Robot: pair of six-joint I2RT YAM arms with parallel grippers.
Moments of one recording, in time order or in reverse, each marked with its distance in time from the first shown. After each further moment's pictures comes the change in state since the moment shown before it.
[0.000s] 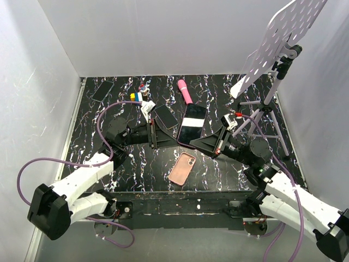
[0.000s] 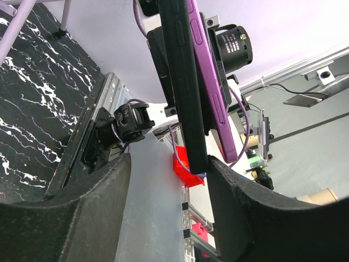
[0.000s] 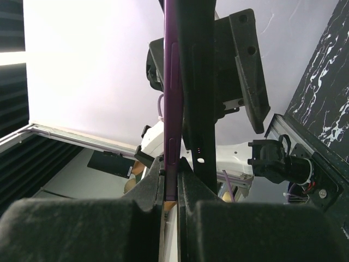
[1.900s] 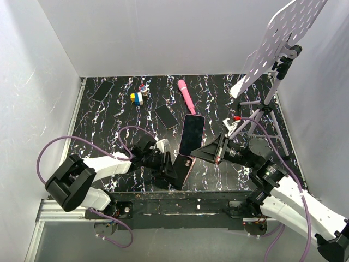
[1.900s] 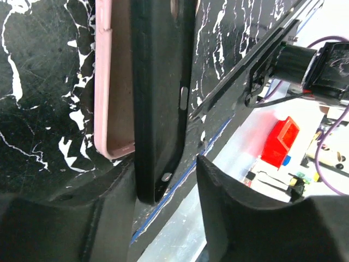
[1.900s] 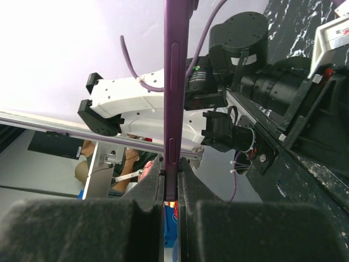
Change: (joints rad) left arm -0.135 0.313 -0.144 -0.562 -0.261 0.393; right arm -0.004 -0.078 0.048 -0.327 -0.067 -0.238
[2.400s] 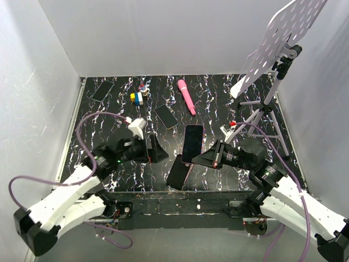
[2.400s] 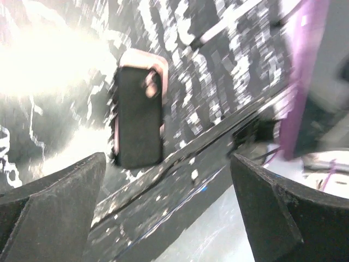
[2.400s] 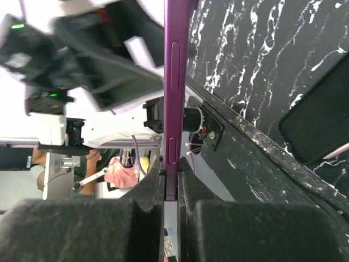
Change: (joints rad) left arm 0.003 -0.488 0.209 -0.500 -0.409 0.065; right arm 0.000 -0.003 -0.026 -0.220 0.034 -0.116
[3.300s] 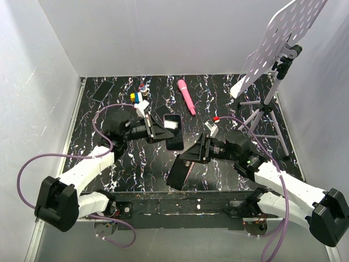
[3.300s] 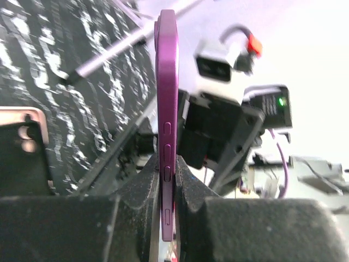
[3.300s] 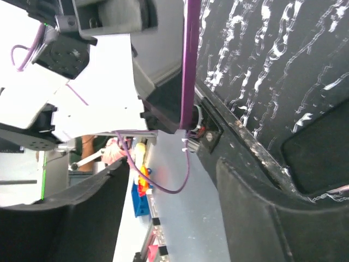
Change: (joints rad) left arm 0.240 0.264 -0.035 0.771 0.592 -0.446; right arm -0.006 0.320 -0.005 0.332 -0.138 -0.025
